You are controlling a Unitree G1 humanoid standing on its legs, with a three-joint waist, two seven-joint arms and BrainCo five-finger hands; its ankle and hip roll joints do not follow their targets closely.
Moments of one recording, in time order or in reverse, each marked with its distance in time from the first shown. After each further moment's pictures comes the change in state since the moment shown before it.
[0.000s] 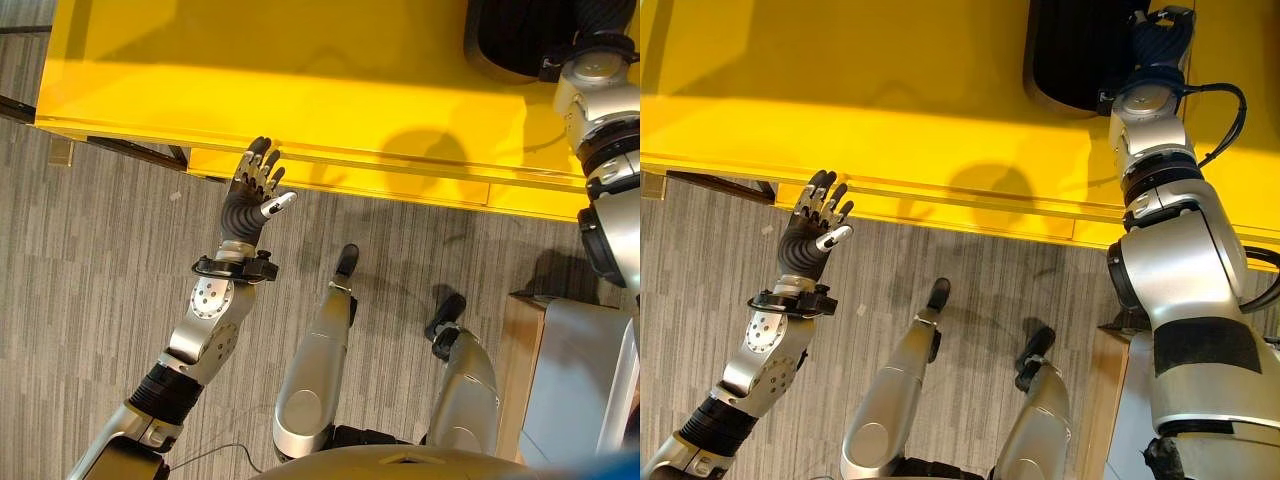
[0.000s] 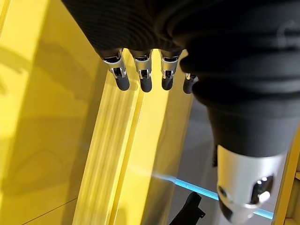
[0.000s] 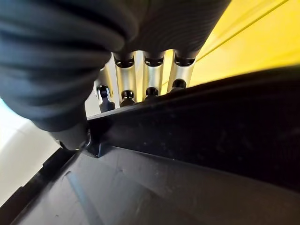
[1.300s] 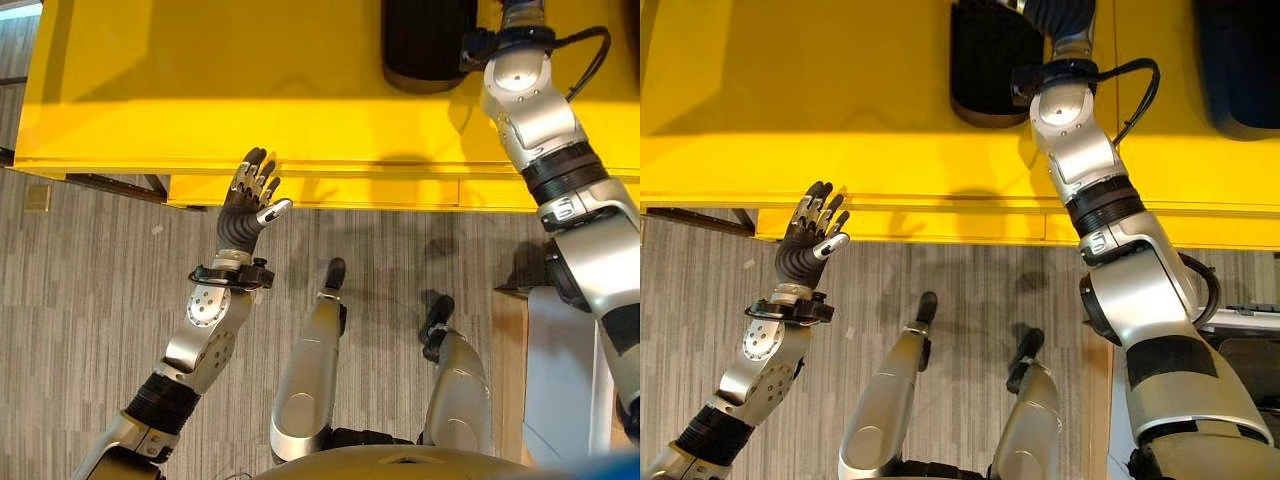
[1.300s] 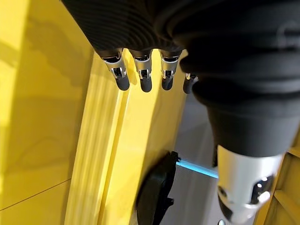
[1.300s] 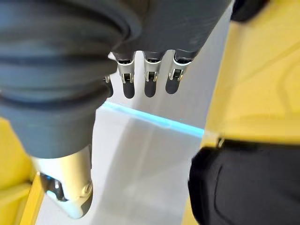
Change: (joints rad) left arm 0.044 0.000 0.028 0.001 -0.001 0.004 -0.001; right arm 0.257 0.099 -0.110 -0.694 -0.200 -0.051 -0.090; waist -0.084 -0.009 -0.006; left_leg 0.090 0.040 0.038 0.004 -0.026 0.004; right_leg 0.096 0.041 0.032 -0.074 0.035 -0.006
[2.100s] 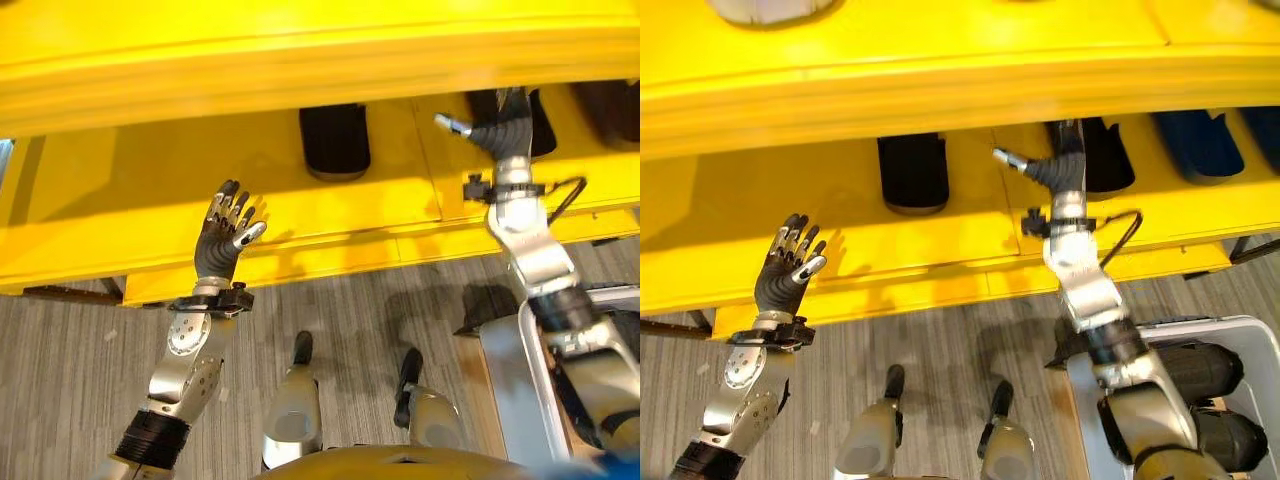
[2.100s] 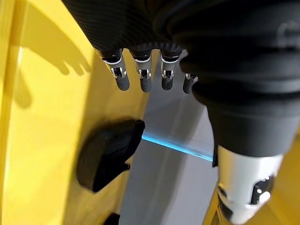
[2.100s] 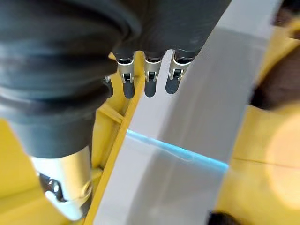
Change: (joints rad) left arm 0.214 -0.123 0.162 -0.001 0.024 0.065 -0.053; right arm 0.863 0.023 -0.158 -0.674 -0.130 -0.054 0.219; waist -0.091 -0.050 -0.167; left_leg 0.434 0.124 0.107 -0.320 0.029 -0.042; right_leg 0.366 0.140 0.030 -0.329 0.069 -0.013
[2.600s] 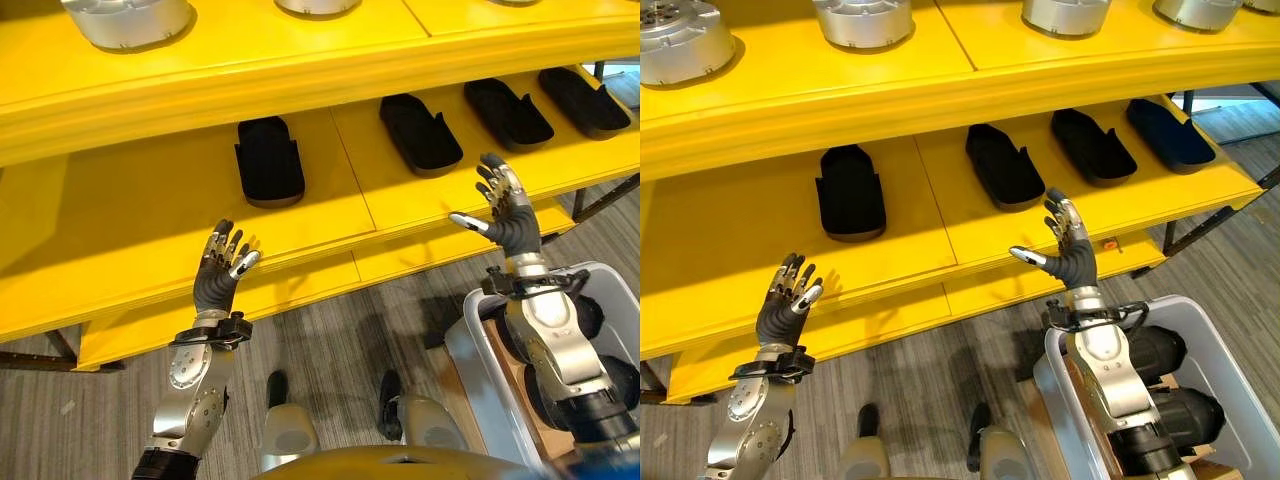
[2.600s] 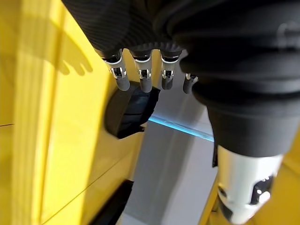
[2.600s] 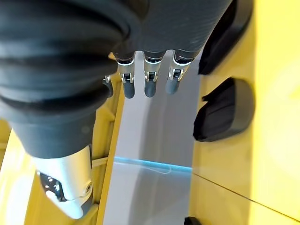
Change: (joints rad) left arm 0.093 -0.095 0.037 0.023 0.036 0.043 -0.024; right arm 0.390 -0.023 -0.113 -0.156 0.179 -0.031 0.171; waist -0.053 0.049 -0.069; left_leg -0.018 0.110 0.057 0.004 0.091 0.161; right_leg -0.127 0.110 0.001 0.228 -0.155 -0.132
